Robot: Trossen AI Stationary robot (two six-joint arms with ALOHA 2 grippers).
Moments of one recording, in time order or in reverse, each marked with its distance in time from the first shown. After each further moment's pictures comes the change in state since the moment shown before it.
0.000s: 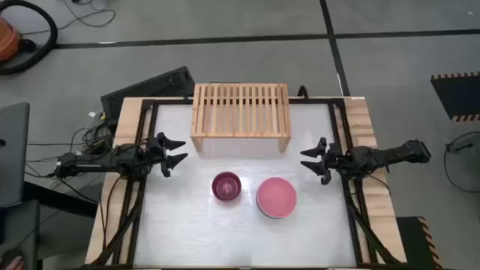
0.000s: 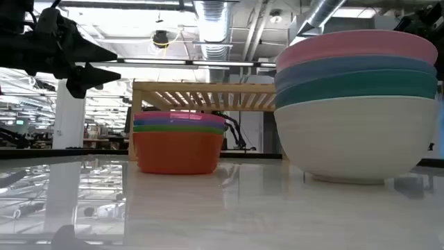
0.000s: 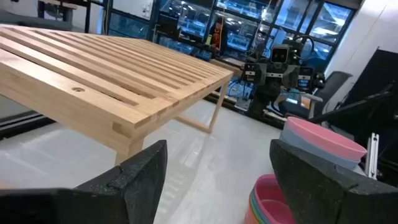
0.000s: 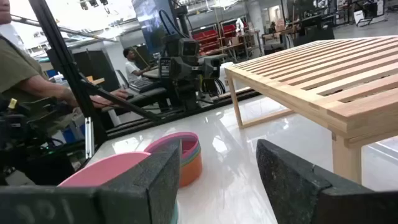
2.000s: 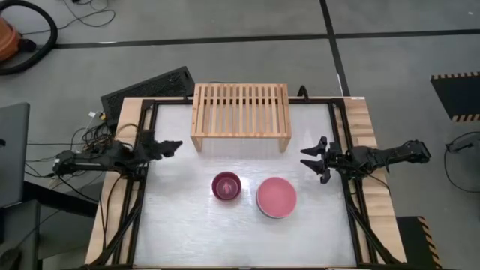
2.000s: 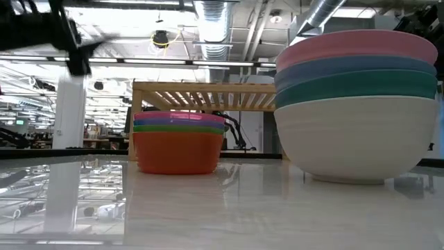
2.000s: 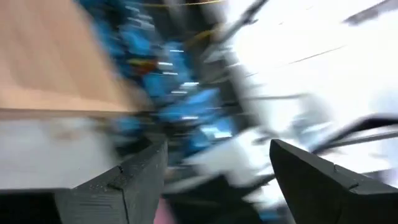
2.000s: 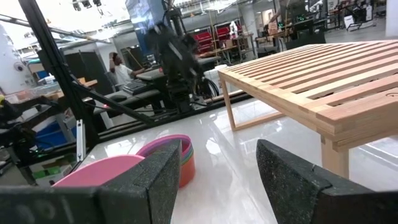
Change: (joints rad) left arm -0.029 0.065 0.029 0.449 0.061 -0.819; right arm -0.004 0.000 0.000 0.002 0.021 -0.006
